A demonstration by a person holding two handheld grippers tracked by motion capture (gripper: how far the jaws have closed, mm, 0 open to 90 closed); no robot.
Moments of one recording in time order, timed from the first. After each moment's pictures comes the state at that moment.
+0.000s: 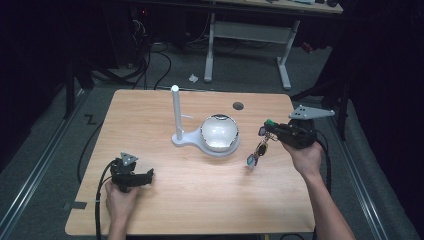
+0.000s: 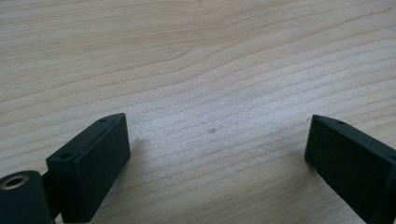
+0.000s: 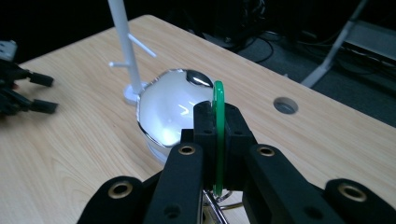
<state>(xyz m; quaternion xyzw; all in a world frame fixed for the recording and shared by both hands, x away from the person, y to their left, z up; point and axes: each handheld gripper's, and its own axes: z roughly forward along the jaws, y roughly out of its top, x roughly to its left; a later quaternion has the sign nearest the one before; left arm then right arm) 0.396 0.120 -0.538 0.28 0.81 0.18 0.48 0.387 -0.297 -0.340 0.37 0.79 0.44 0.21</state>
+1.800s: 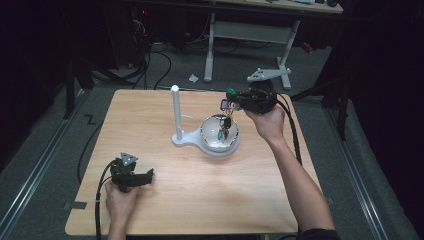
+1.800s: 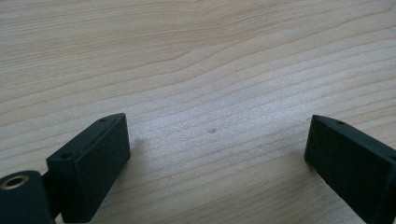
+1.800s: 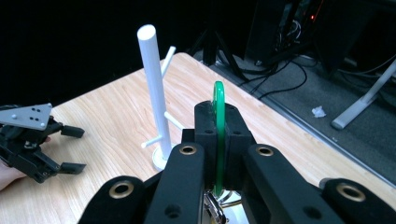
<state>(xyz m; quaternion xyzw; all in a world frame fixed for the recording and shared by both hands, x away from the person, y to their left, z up) 0.396 0.121 -0.538 0.28 0.81 0.18 0.48 0.459 -0.205 -0.296 0.33 0.80 0.46 0.18</state>
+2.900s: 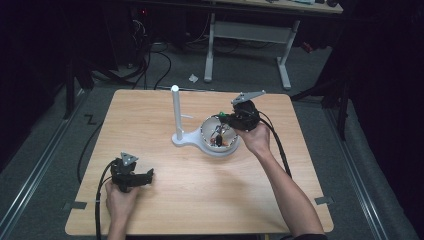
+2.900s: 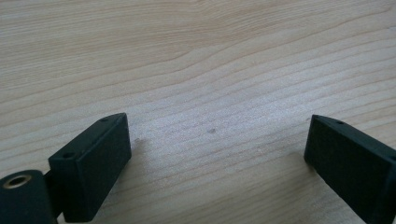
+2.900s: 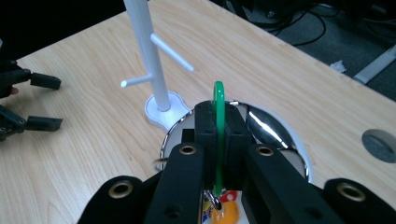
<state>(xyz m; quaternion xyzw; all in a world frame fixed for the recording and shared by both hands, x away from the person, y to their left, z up) 0.396 0.121 -0.538 0.28 0.81 0.18 0.48 0.477 -0.190 -0.383 0.35 0.83 0.40 0.14</state>
